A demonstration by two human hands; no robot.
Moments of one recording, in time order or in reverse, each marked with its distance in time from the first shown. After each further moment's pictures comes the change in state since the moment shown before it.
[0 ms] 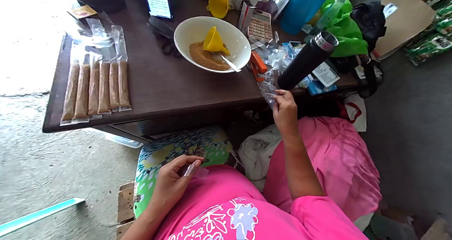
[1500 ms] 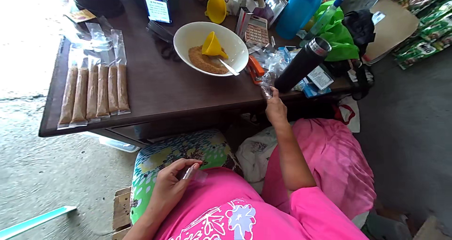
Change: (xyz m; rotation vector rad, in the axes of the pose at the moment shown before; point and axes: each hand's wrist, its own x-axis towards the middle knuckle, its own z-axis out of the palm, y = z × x) left_hand -0.001 -0.005 -0.001 -0.030 -0.001 0.012; right_hand 0.032 0.010 0.032 -0.296 -0.388 0.334
